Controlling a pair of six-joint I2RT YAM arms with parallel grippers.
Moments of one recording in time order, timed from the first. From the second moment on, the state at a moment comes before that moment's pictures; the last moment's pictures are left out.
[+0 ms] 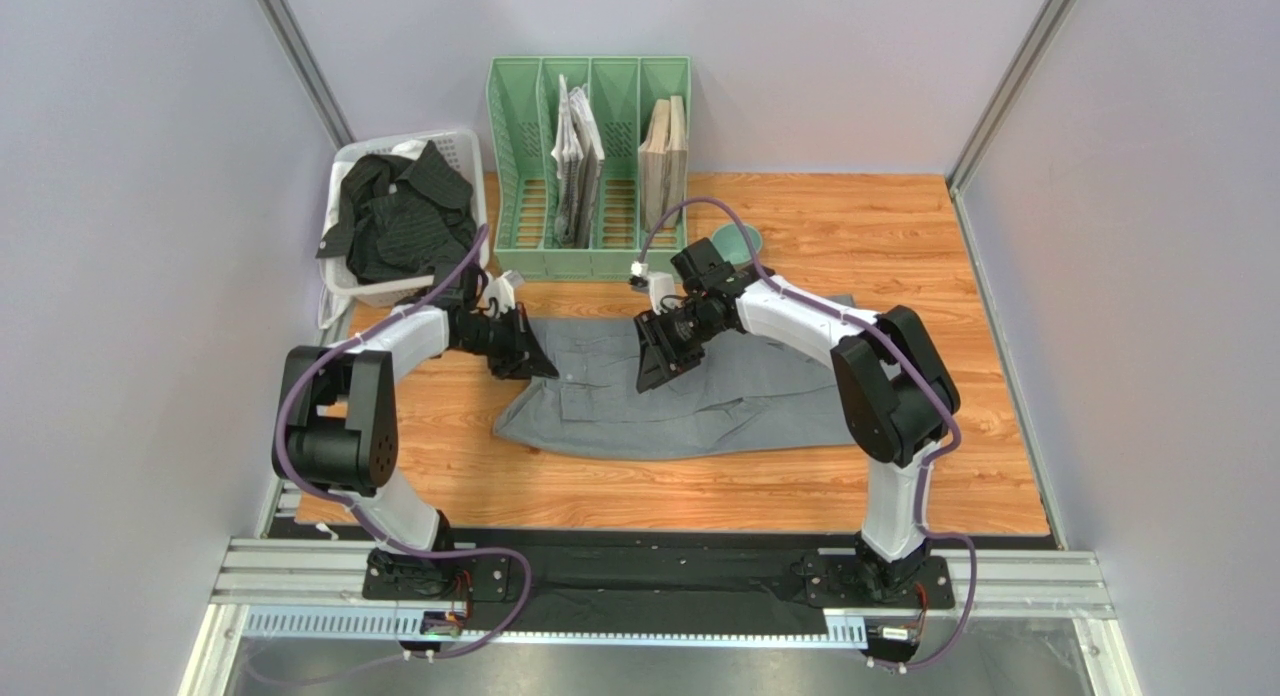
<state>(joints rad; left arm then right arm) -0.08 1.64 0.92 -0.44 0.72 -0.33 0.60 1.93 1.37 -0.56 -0.67 0.11</state>
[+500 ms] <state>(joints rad) -0.13 1.61 0.98 -0.55 0.62 -0.31 0.61 1.98 1.39 -0.44 -0.64 0.19</state>
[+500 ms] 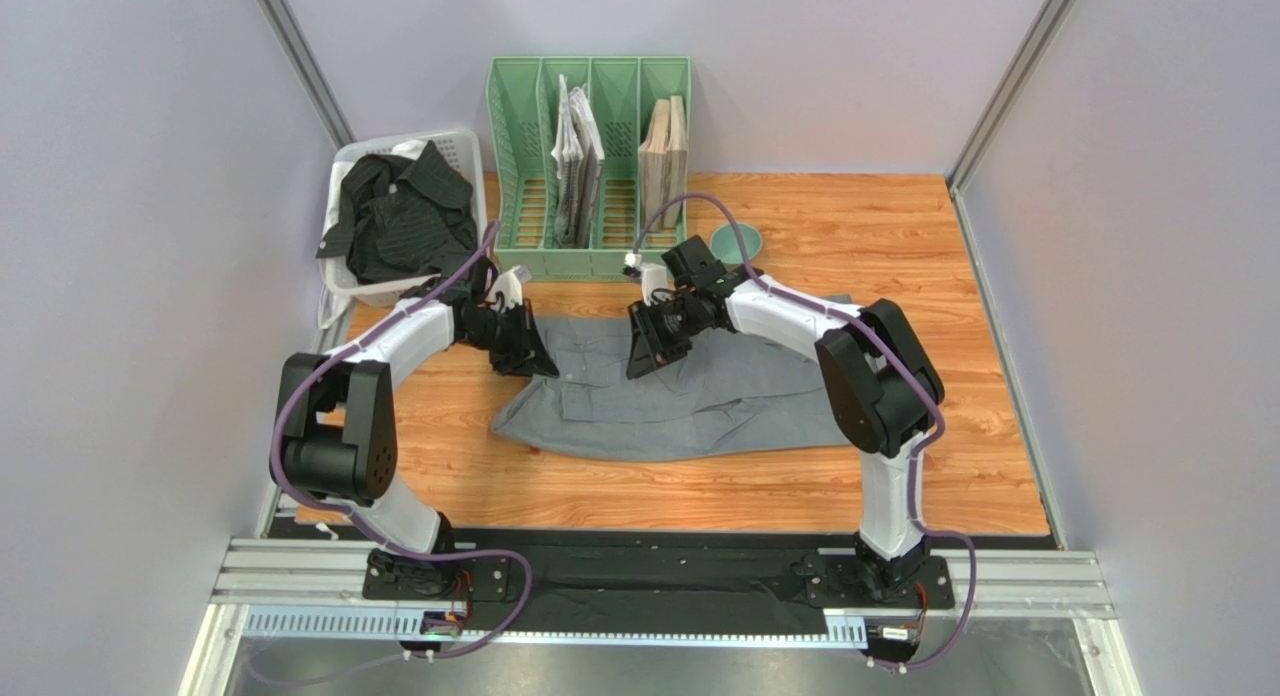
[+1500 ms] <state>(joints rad) -0.14 1.56 0.98 -0.58 0.61 -0.30 0.68 2.06 1.47 -0.37 -0.47 0.25</state>
